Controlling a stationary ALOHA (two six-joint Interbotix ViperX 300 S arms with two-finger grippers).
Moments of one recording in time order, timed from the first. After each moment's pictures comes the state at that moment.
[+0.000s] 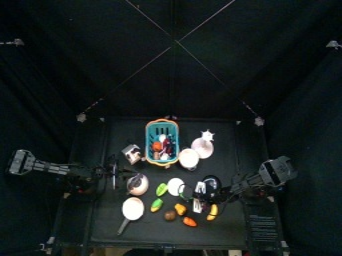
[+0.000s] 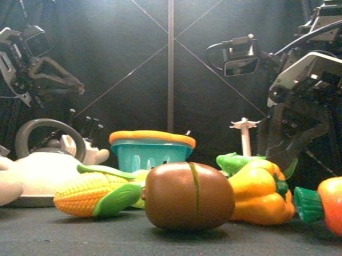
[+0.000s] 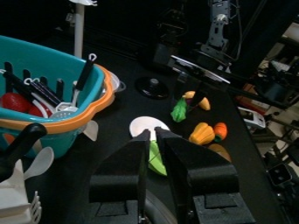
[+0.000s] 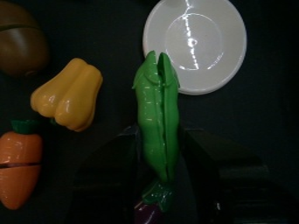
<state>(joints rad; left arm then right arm) -0.03 -0.73 1.36 -0.31 -0.52 0.00 0.35 -0.02 0.75 -0.74 0.45 1.16</state>
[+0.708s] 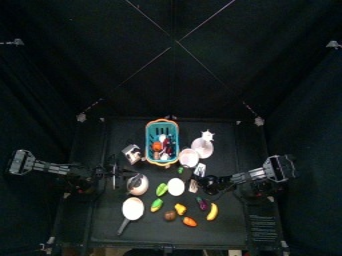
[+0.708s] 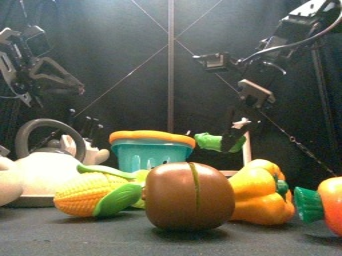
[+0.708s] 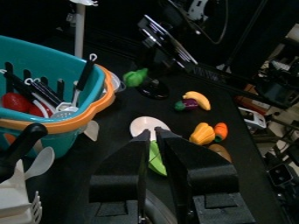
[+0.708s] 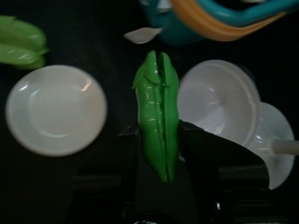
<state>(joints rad) -0.03 -0.73 1.36 -0.31 -0.52 0.00 0.10 -0.10 0.71 -0.98 0.66 1.15</state>
